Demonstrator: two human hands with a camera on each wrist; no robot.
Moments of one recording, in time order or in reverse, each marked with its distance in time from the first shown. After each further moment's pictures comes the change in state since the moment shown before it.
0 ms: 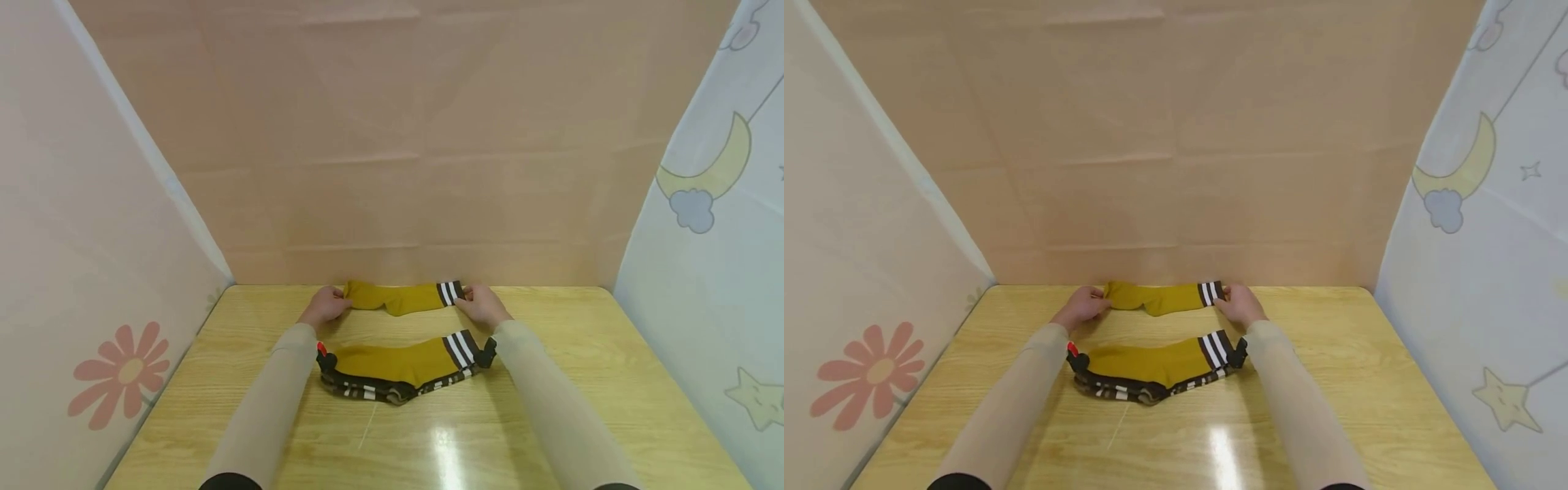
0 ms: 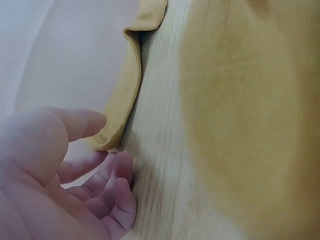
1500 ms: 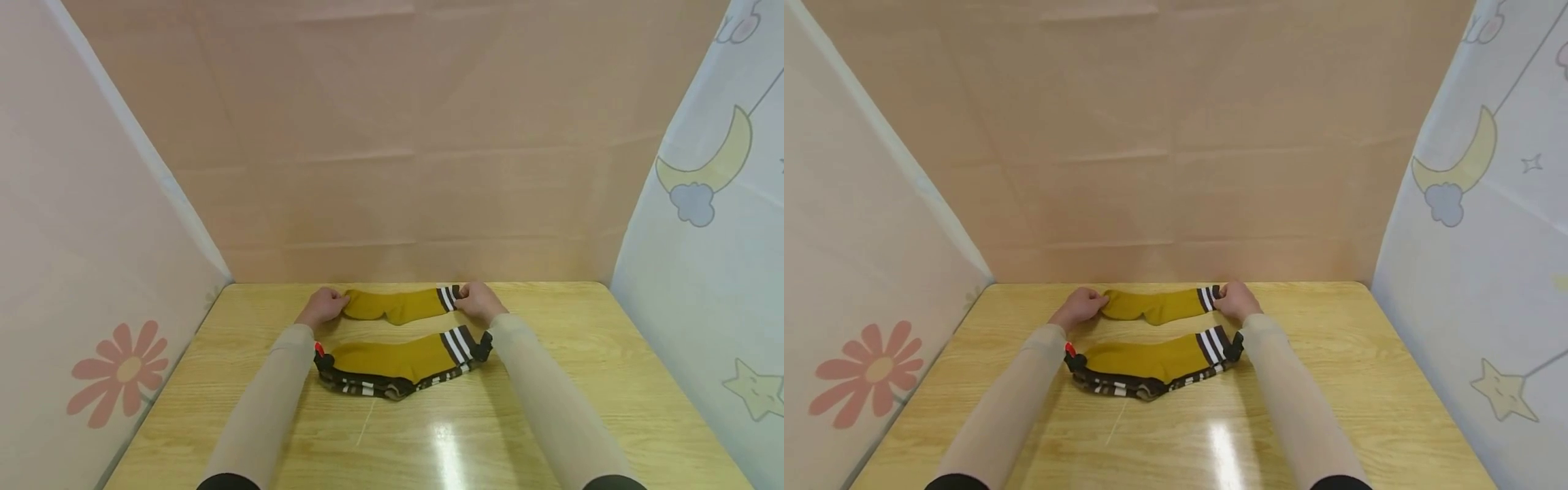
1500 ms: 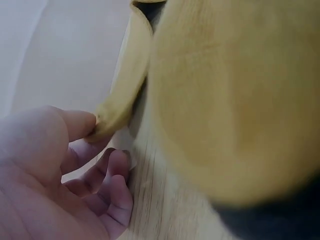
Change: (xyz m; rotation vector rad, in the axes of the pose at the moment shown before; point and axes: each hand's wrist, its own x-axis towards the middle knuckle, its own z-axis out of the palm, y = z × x) left_hand -0.004 -0.009 -0.007 0.043 -0.027 0.039; right_hand 0.010 -0.006 0.003 0.010 -0.063 0.042
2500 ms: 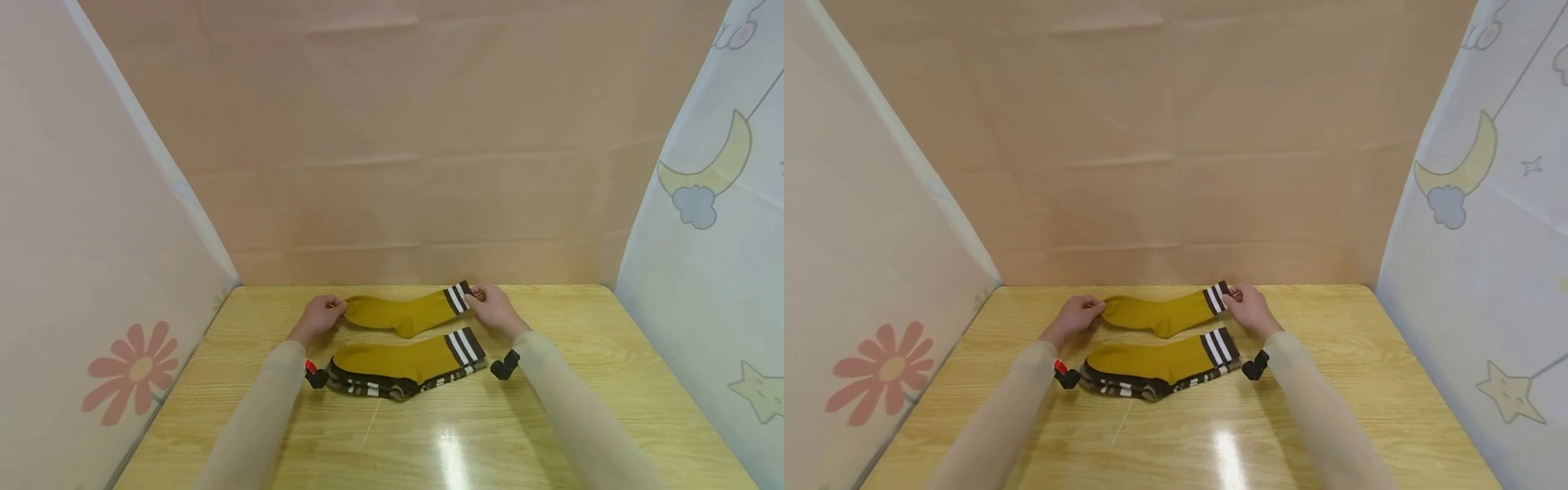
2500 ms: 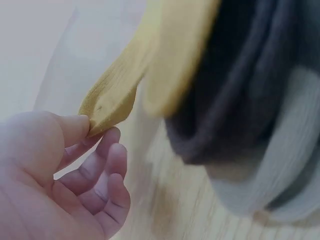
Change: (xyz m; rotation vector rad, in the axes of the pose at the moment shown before) left_hand -0.028 -0.007 -0.002 -0.192 0.046 0.044; right_hand -0.023 0.008 -0.009 0.135 0.168 -0.145
